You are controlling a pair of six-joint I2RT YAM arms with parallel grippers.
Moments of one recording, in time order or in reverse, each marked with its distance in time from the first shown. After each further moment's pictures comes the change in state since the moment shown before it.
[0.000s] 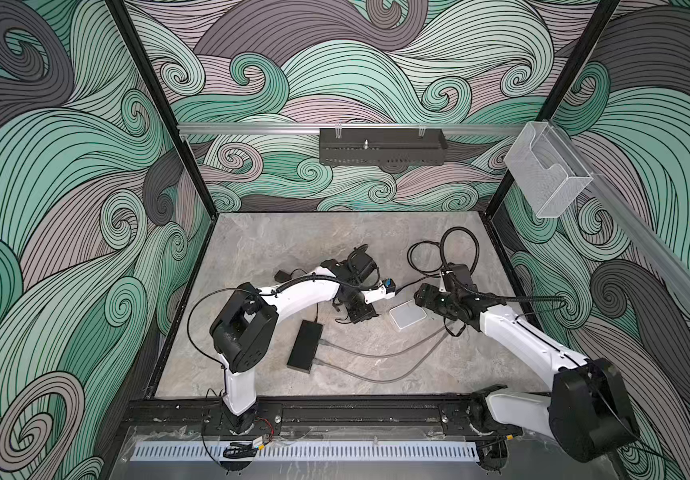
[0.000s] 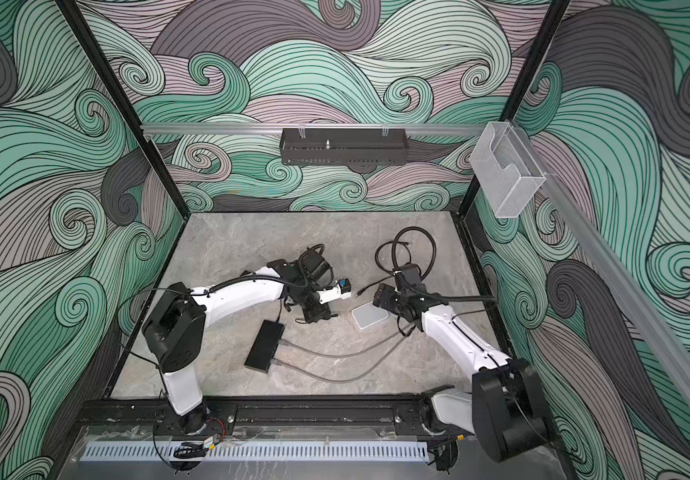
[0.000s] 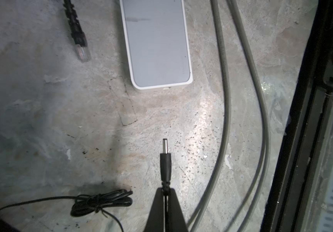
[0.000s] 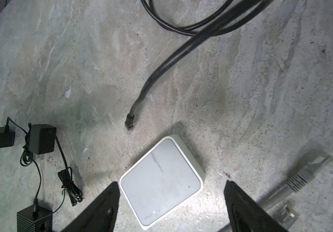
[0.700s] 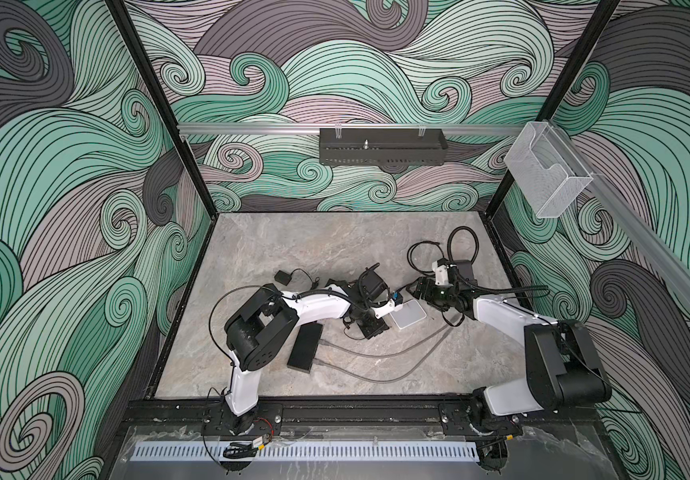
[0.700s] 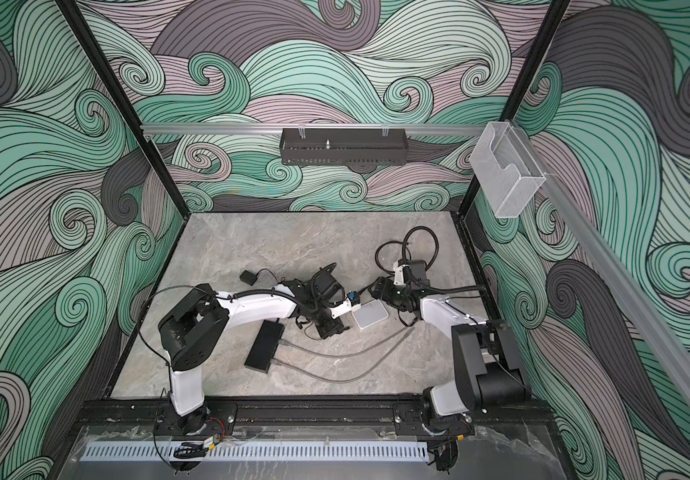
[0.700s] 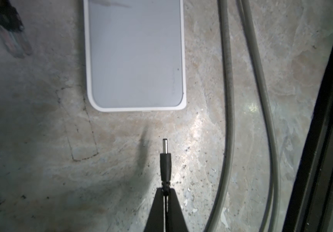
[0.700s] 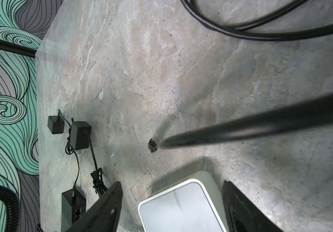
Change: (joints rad) left arm -0.084 0.074 -0.132 0.315 -0.013 -0.227; right arm -0.127 0.214 -0.013 0.288 -0.344 -0.071
